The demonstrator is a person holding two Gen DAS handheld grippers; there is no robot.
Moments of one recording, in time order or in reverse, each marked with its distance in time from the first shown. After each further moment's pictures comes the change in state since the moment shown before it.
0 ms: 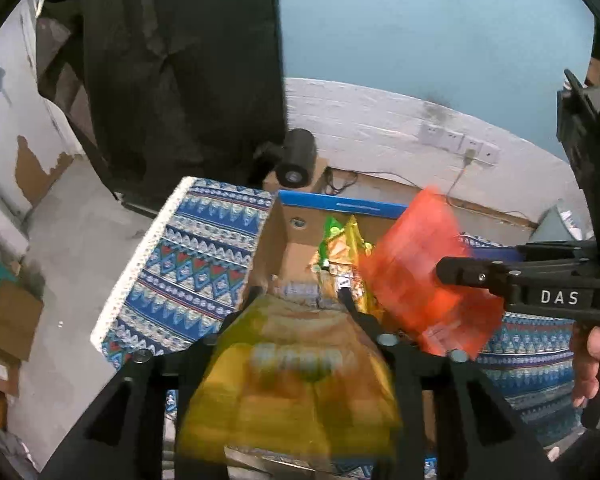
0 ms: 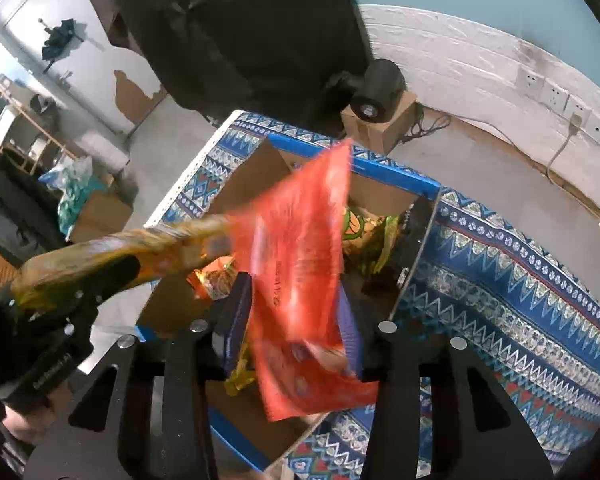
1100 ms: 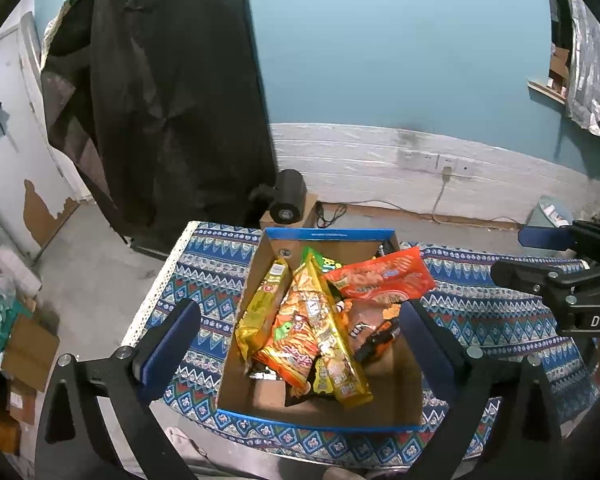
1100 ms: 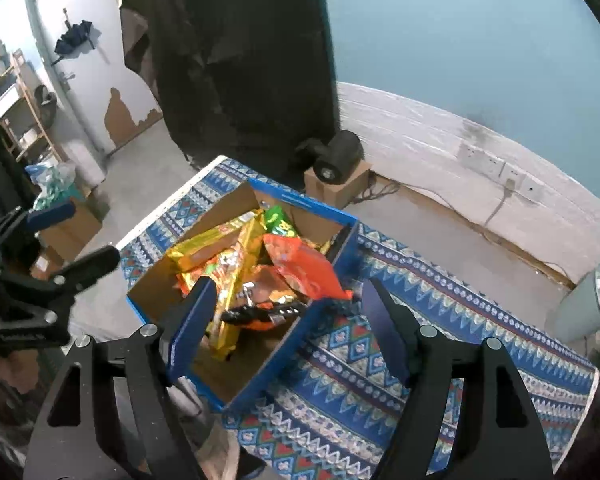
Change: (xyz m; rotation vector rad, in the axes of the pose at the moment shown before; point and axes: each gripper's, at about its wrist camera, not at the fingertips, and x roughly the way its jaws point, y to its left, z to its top) left arm -0.081 -0.031 -0.016 0.090 -0.134 0.006; right arm -0.108 0.016 -0.064 -0.133 -0.231 -0.199
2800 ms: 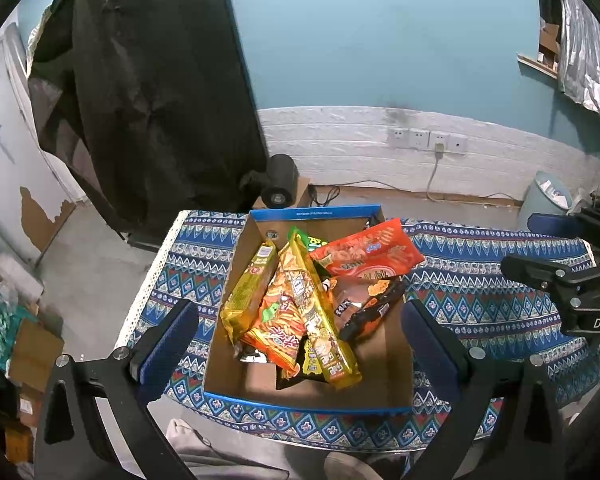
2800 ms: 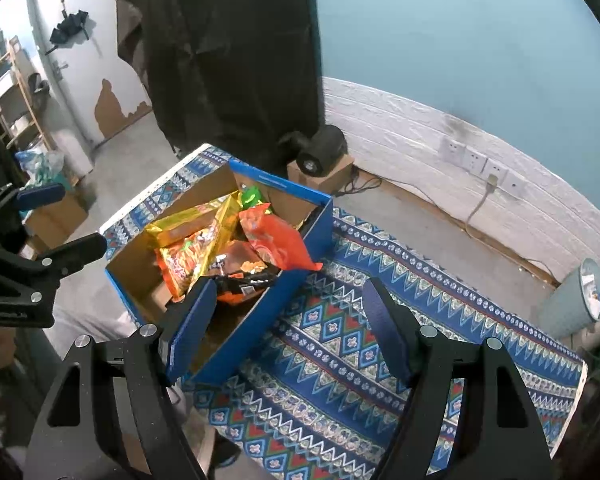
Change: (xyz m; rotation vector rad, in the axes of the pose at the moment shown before) left arm 0.002 -0.022 -0.010 0.051 0.052 0.003; right arm -0.010 -0.014 -0.027 -0.023 0.003 -0.048
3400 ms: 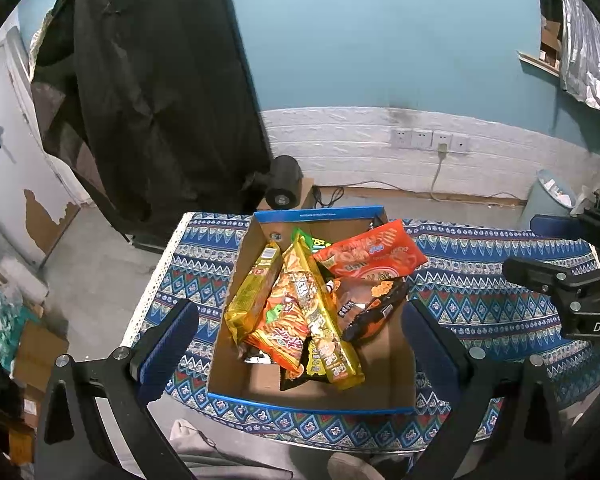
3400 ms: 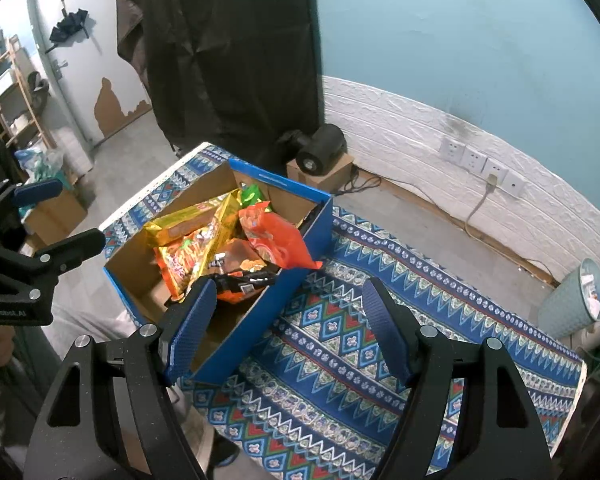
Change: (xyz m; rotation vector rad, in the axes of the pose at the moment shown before) left arm 0.000 -0.001 0.001 0.003 -0.003 0.019; right arm 0.000 0.000 0.000 -0.002 0.003 -0.002
